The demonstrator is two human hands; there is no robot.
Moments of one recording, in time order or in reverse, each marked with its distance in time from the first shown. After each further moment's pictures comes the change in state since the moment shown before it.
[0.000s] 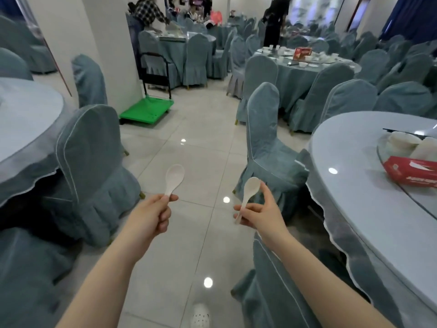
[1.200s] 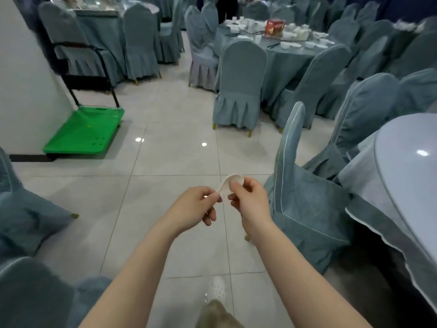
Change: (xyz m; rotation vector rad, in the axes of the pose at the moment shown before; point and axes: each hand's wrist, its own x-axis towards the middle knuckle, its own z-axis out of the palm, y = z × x) left_hand 0.701 0.220 0.011 0.694 -0.589 0.099; right_hand 0.664 -0.108 0.199 0.123 0.536 0.042
